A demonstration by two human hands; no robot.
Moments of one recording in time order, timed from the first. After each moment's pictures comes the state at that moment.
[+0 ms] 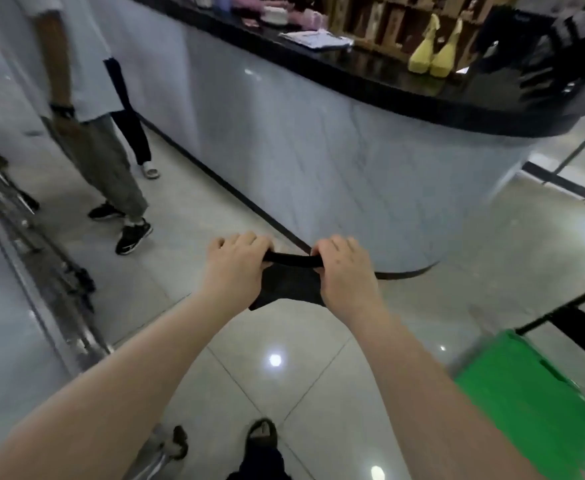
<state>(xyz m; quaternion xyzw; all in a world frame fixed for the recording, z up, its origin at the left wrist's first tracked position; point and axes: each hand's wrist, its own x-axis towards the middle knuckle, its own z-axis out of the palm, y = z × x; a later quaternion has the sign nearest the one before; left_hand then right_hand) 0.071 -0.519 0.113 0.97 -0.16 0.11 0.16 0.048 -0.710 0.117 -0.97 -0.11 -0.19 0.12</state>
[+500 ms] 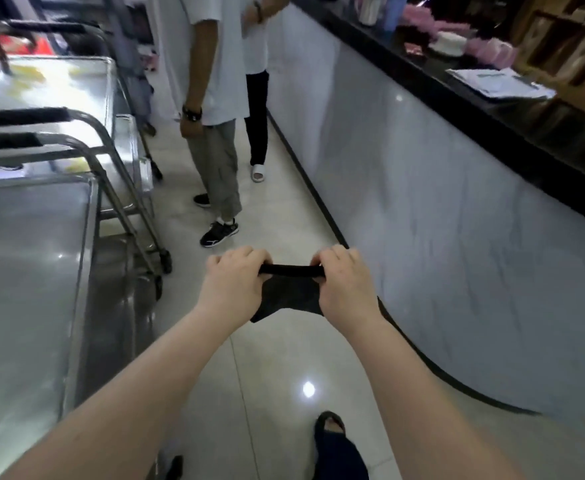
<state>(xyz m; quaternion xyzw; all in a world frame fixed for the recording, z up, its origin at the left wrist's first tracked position) 0.284 -0.427 0.094 0.97 0.11 0.12 0.19 0.353 -0.602 0.100 -0.92 -0.30 -0.11 0.21</state>
